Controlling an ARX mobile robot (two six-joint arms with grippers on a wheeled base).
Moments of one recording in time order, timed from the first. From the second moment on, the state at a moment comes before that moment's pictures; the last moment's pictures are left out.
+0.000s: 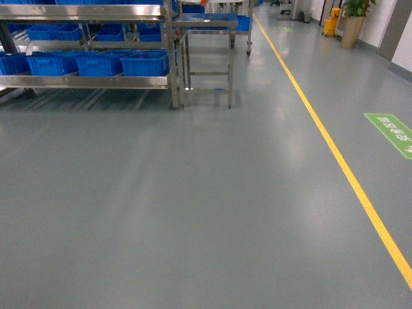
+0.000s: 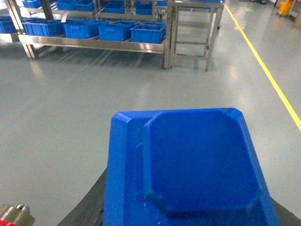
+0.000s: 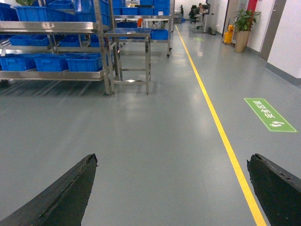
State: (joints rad) left arm -0.43 0.25 0.24 -0.17 -0.56 -0.09; right arm 0.00 0.01 0.01 0.00 0.00 0.00
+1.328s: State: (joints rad) left arm -0.43 0.25 0.24 -0.17 -0.56 -0.09; right arm 0.00 0.01 0.01 0.00 0.00 0.00
